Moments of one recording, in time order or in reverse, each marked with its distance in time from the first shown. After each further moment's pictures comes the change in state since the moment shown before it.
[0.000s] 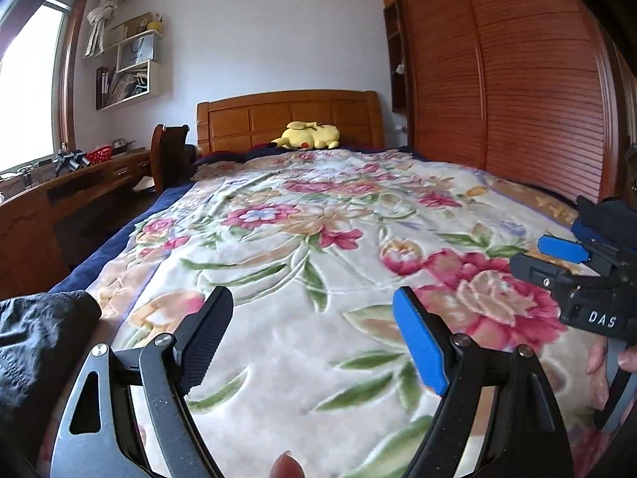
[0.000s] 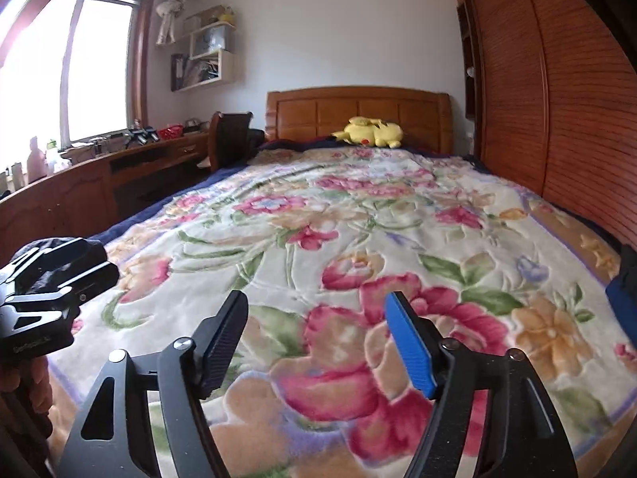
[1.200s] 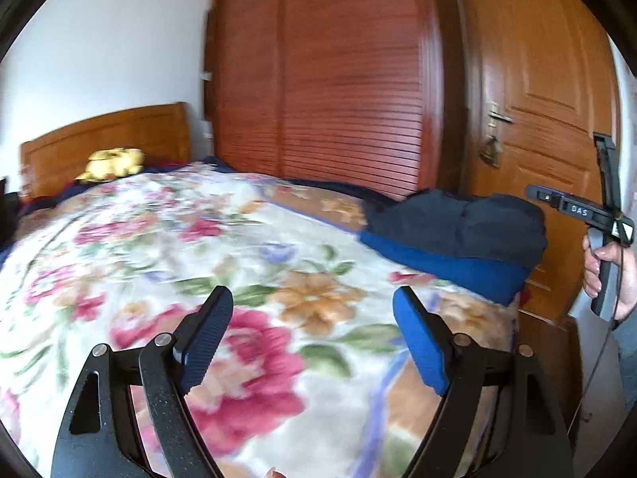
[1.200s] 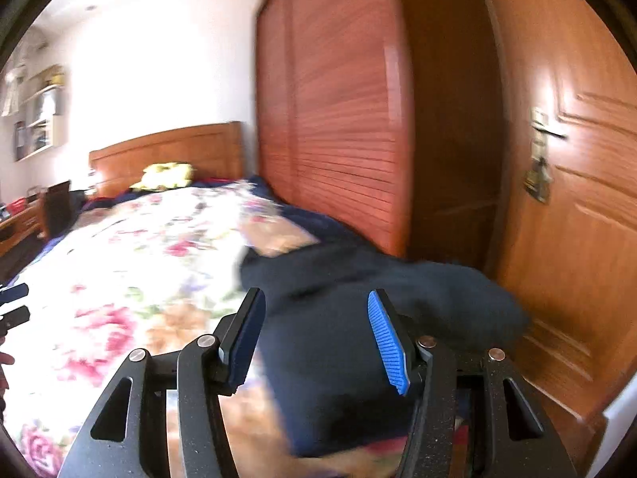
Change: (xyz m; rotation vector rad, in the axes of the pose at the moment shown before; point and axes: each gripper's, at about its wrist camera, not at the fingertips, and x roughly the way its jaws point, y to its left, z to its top) left arm -0.042 -0.250 0.076 0.192 0.004 -0.595; right arm -0.267 -0.235 -0.023 0.217 -0.096 -0.539
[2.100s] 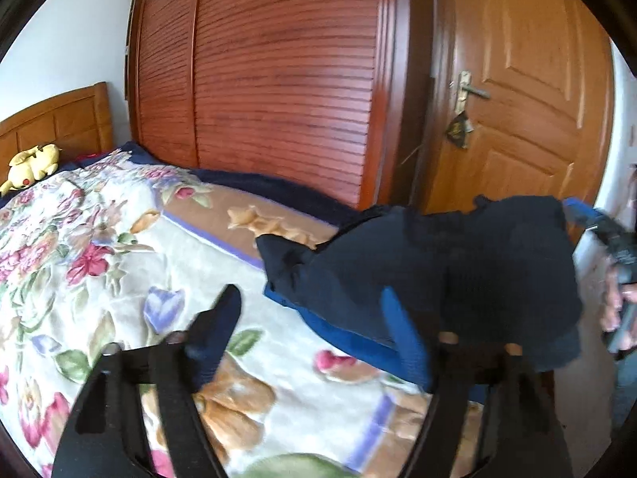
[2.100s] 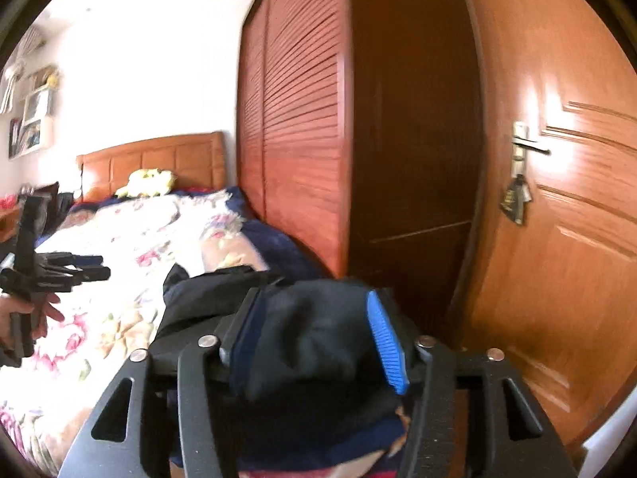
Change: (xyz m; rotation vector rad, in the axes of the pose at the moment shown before) left arm 0.196 -0.105 0.099 0.053 0.124 -0.254; right arm 0.057 -0.133 0.003 -0.035 -0.017 -0.057
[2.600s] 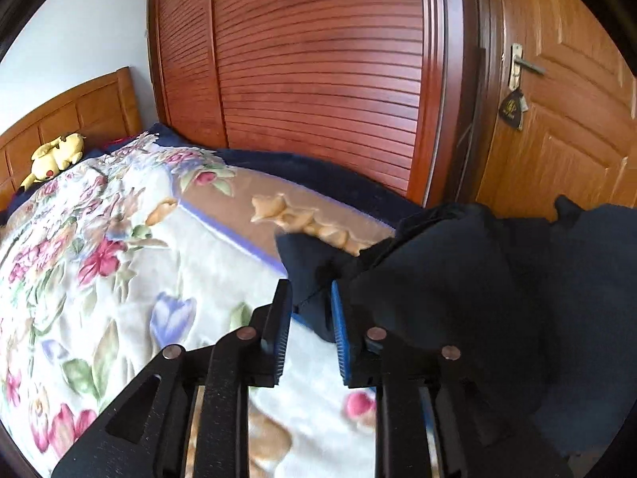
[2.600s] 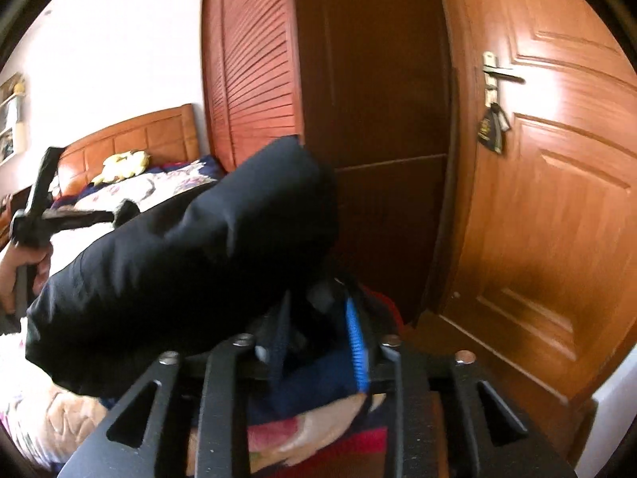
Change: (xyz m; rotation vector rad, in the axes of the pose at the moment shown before) left arm 0.078 0.004 0.021 -0.016 0.102 0.185; right arm 0.044 -0.078 -0.073 0.128 0.119 -0.057
